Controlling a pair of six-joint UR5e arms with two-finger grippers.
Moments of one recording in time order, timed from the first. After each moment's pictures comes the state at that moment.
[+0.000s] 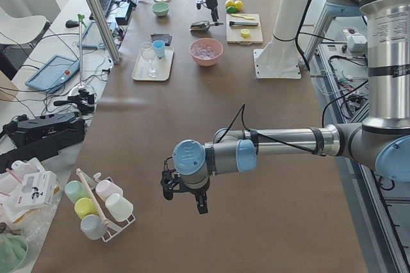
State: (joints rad) left arm -1.63 -1.43 -1.66 -1.46 -2.39 -0.05; right arm 0.73 -1.39 1.84 -1.47 2.34 0.97
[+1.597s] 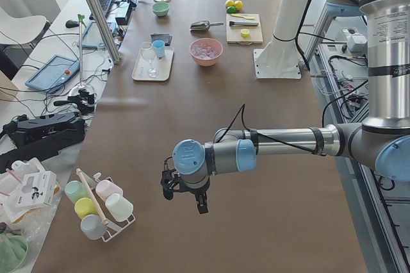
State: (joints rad) left arm -1.63 -1.43 -1.66 -1.46 -2.39 -0.05; right arm 1.22 -1.68 1.89 -1.48 2.13 0.18
